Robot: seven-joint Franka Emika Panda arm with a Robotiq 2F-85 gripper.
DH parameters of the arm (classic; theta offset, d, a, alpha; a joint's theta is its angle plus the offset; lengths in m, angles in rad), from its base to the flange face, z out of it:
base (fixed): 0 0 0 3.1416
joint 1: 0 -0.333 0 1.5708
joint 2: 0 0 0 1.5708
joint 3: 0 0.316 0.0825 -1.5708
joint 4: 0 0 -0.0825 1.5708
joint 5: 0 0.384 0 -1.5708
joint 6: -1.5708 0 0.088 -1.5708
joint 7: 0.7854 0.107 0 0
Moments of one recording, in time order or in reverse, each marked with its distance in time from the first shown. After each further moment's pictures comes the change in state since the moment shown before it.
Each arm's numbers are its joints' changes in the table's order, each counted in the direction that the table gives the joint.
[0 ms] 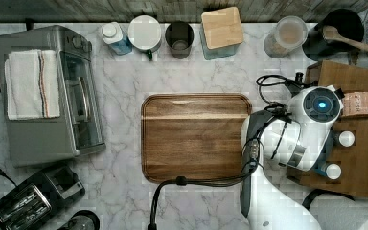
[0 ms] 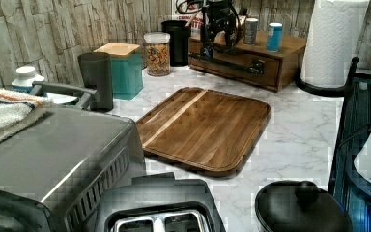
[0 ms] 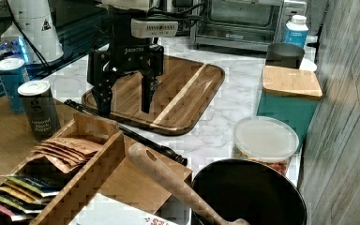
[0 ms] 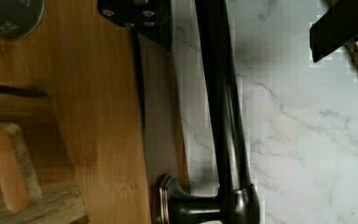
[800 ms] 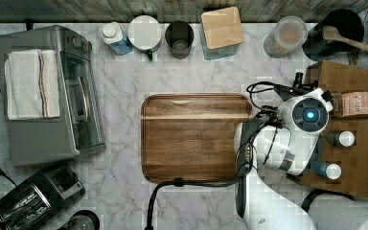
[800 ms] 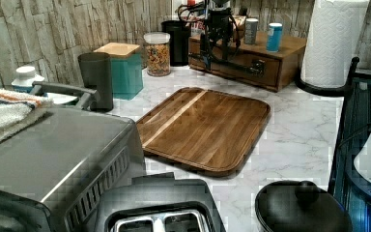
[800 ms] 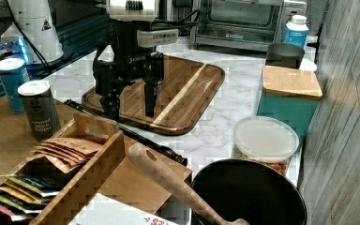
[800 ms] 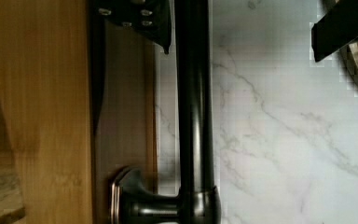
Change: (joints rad) arm 0.015 0.008 0.025 0.080 0.008 -0.138 -0.085
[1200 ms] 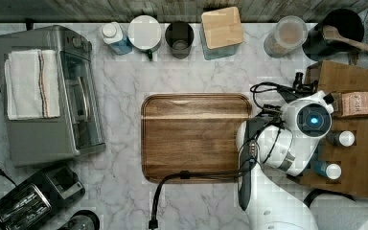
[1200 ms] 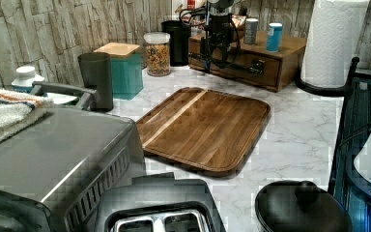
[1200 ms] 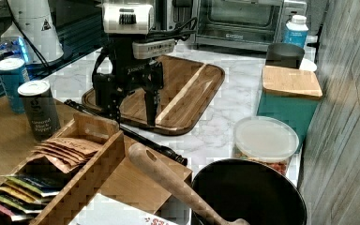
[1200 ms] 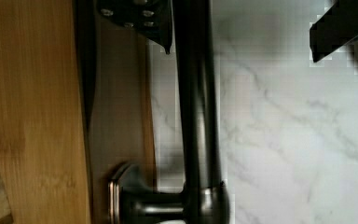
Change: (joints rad) arm 0.018 0.044 0.000 0.006 0.092 -0.102 -0.059
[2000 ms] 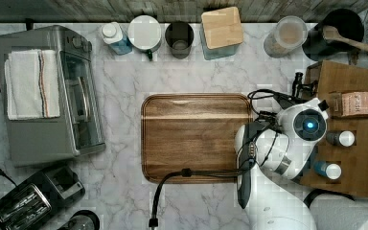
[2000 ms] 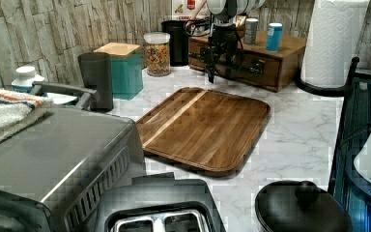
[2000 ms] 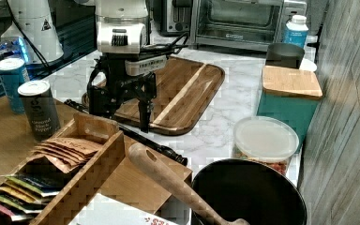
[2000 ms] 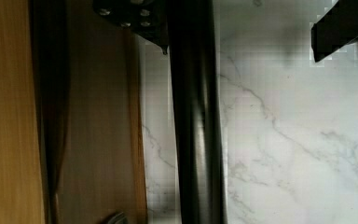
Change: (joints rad) arm 0.009 0.019 0.005 0.045 0.016 -0.016 -0.008
